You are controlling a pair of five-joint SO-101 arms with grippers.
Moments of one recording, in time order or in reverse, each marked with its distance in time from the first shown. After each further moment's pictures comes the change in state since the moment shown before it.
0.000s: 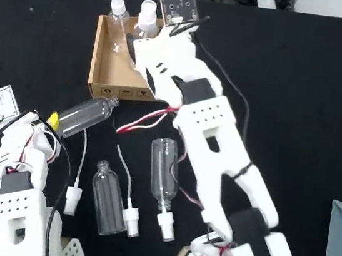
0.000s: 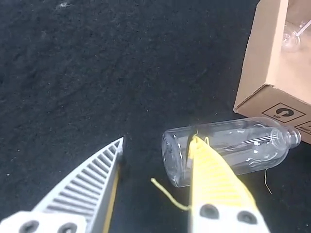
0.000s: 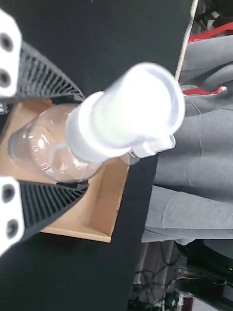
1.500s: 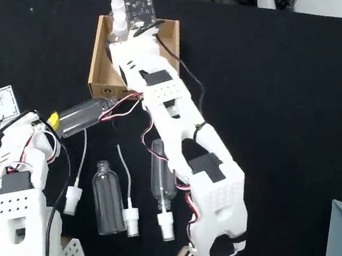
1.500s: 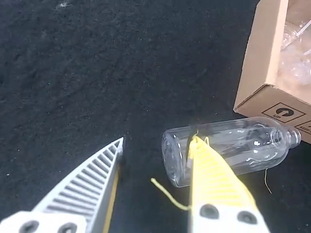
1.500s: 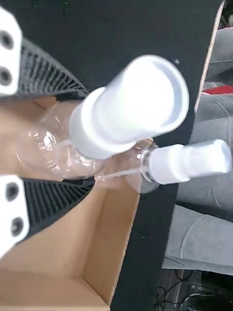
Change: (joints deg) left arm 0.0 0.0 0.0 0.0 0.0; right arm -3.4 35.3 -17.9 -15.6 0.0
